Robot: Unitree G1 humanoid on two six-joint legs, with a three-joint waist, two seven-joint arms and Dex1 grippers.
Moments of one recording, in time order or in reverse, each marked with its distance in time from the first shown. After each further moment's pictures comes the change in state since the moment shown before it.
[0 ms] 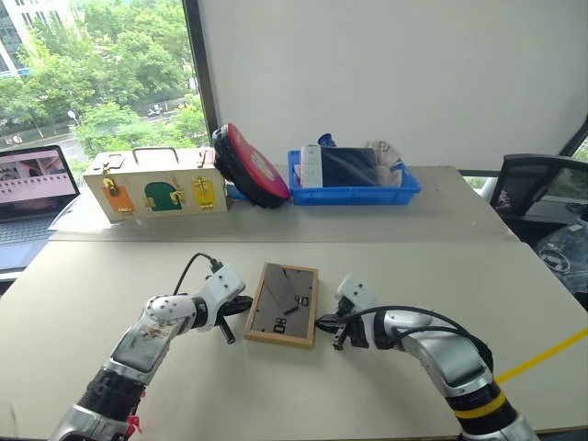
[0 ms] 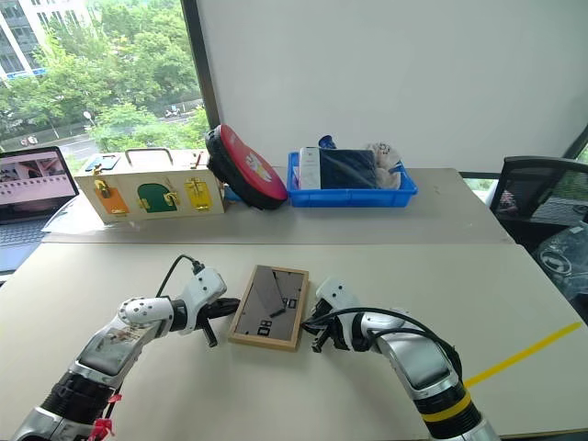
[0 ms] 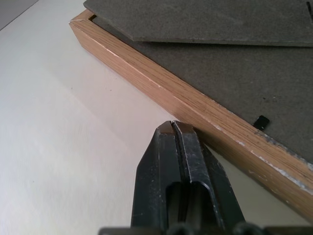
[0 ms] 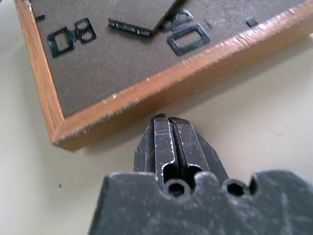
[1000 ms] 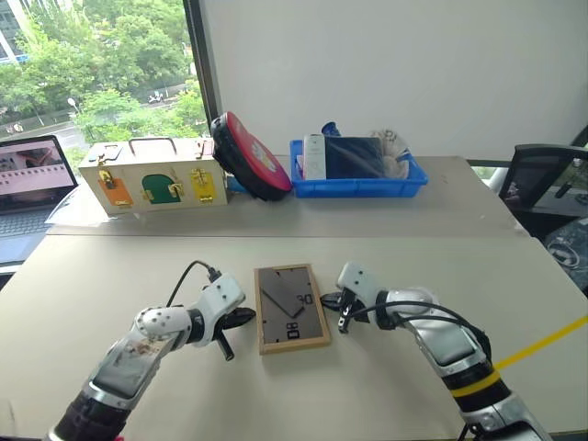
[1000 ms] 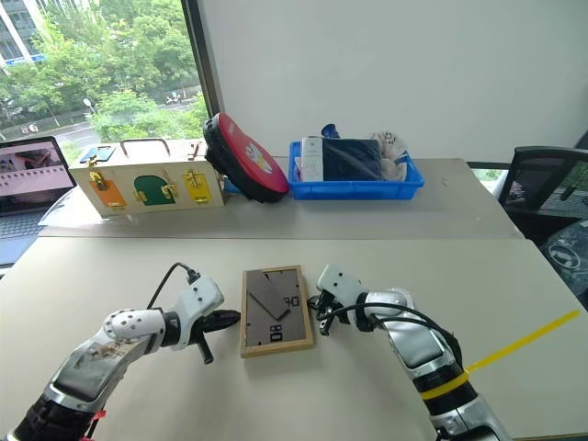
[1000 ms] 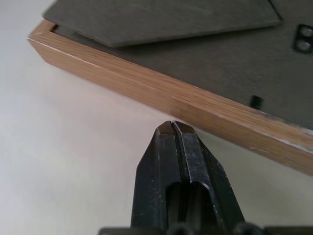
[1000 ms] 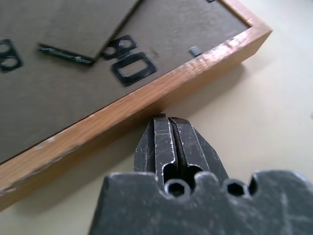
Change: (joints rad) left arm 0.118 0.058 -0.036 -0.307 -0.010 0.181 0.024; right arm -0.061 0.033 0.035 0.102 -0.156 -0.207 0.043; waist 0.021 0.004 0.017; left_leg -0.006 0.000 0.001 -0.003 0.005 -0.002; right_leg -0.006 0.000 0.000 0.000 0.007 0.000
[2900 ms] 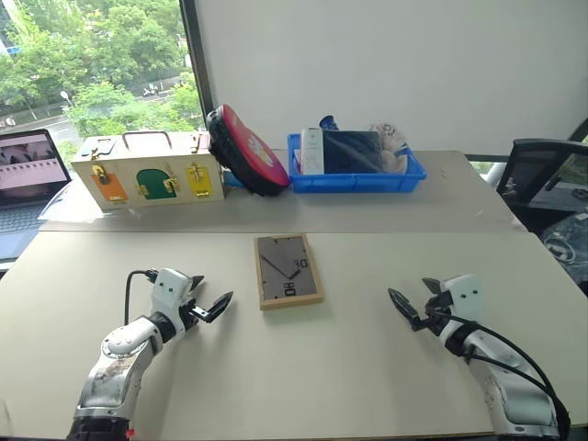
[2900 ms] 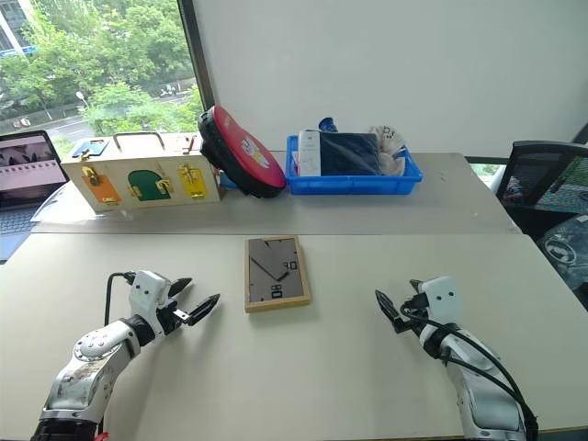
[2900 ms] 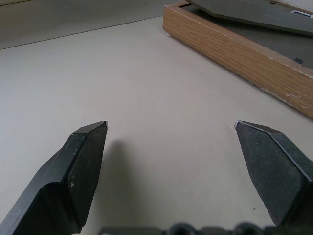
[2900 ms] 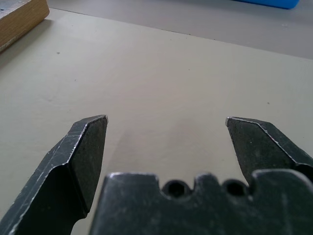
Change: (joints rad) left arm 0.055 -0.206 0.305 0.309 -0.110 -0.402 0.165; right arm 0.350 0.047 -0.496 0.025 0.223 -0.327 -0.379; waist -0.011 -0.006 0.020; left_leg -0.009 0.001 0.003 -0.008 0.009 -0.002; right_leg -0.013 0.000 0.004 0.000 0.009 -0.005
